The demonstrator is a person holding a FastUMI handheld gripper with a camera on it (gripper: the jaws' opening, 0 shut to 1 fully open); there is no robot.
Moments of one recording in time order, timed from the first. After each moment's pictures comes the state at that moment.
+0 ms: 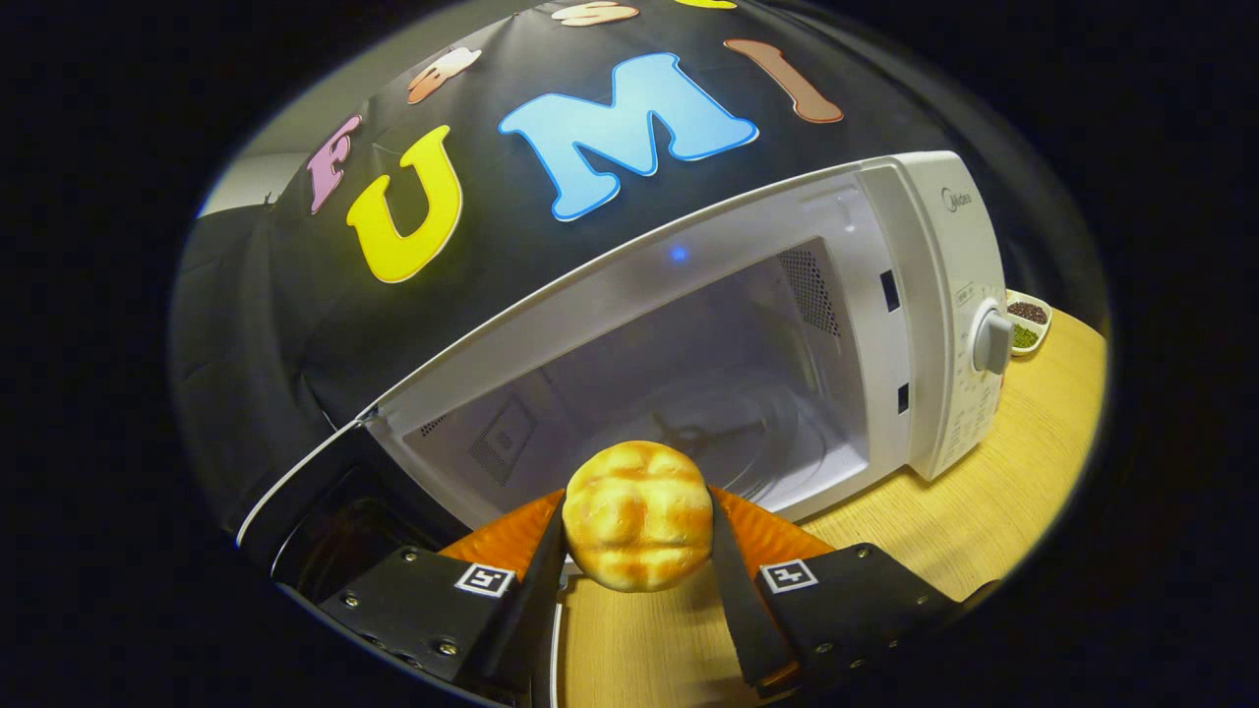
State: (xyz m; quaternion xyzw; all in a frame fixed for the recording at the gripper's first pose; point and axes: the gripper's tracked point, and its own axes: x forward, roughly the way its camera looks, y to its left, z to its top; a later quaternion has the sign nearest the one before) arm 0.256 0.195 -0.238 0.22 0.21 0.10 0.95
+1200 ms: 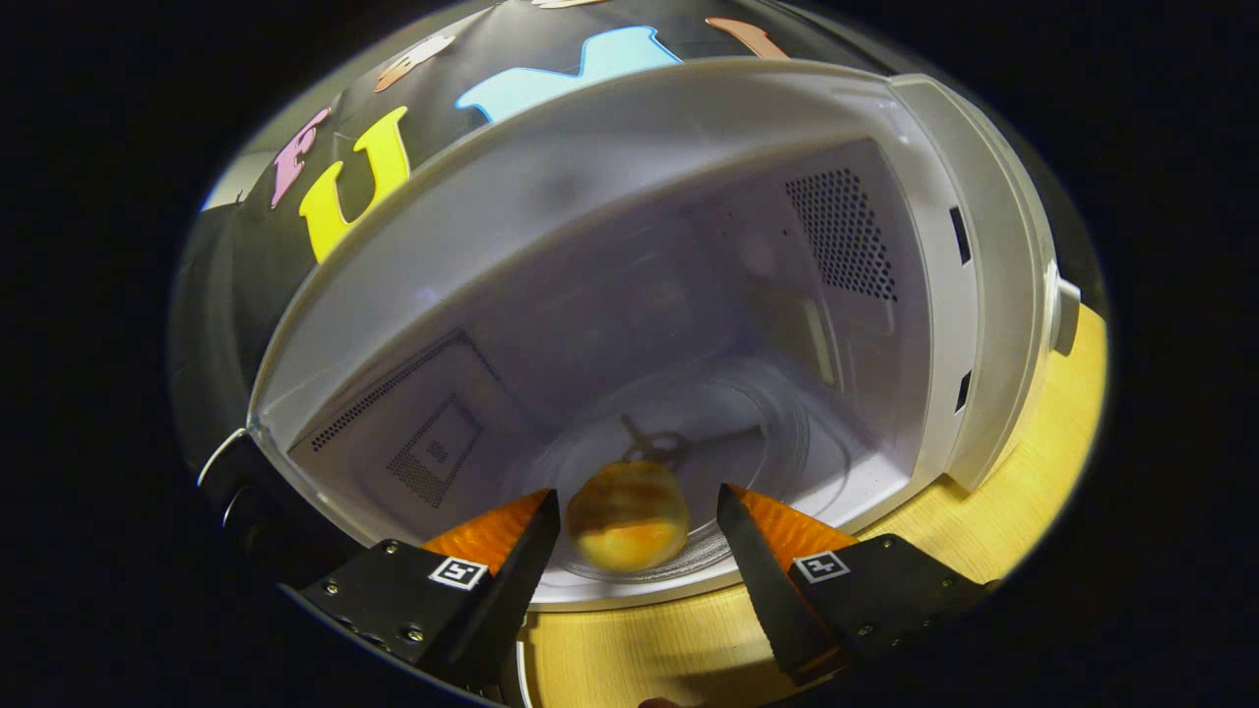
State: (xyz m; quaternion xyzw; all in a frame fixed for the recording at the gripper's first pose) arm 0.306 0.194 -0.272 0.21 0.22 0.06 0.95
